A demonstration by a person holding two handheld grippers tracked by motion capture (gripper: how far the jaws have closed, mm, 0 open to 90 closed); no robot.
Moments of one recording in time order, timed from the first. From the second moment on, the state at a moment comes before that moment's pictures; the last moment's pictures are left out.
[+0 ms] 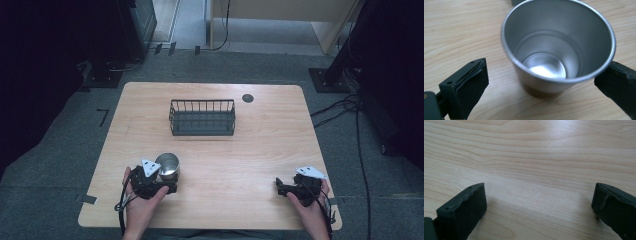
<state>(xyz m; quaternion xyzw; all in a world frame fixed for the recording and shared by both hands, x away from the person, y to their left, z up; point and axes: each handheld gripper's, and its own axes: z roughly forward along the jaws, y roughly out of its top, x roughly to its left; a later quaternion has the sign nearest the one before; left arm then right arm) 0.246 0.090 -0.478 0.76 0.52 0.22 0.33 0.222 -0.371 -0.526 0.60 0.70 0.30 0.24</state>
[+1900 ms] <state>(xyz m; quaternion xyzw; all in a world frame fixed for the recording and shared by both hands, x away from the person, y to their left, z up) 0.283 0.070 -0.446 0.75 0.52 0.21 0.34 0.222 -0.371 -0.526 0.60 0.70 0.30 0.24</state>
